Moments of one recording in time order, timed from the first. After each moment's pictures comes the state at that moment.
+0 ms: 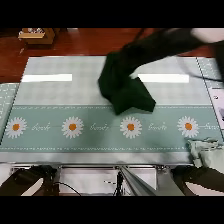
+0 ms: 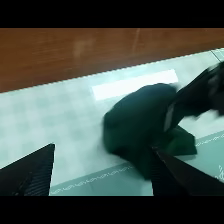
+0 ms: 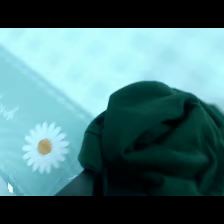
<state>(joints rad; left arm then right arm) -0.35 -0.77 1.92 1.48 -1.55 -1.66 0.60 -1.41 1.75 -1.20 1.20 1.53</state>
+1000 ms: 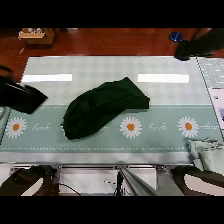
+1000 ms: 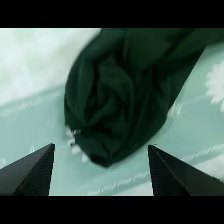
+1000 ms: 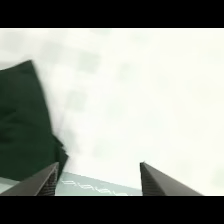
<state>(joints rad) -0.34 -0.78 1.29 1.52 -1.55 -1.55 0.01 -1.35 1.74 -1.46 1.39 1.44</state>
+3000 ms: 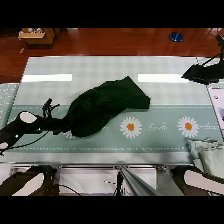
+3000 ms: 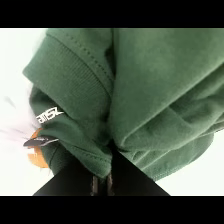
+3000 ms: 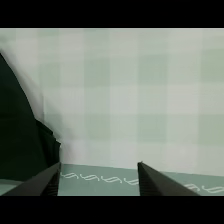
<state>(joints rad) 0.01 -1.10 0.40 0.81 -0.84 -1.46 -0.29 -1.34 1.33 -1.13 1.20 1.31</state>
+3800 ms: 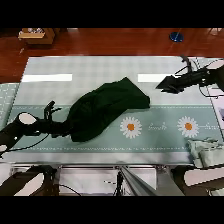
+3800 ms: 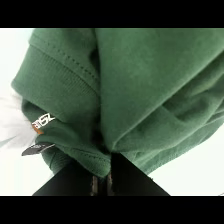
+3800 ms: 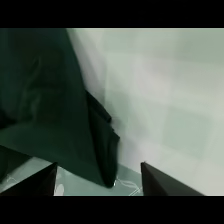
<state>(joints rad) 0.01 -1.05 0.40 0.83 -0.94 -1.41 -0.20 -1.67 1.33 -0.81 1.29 1.09</state>
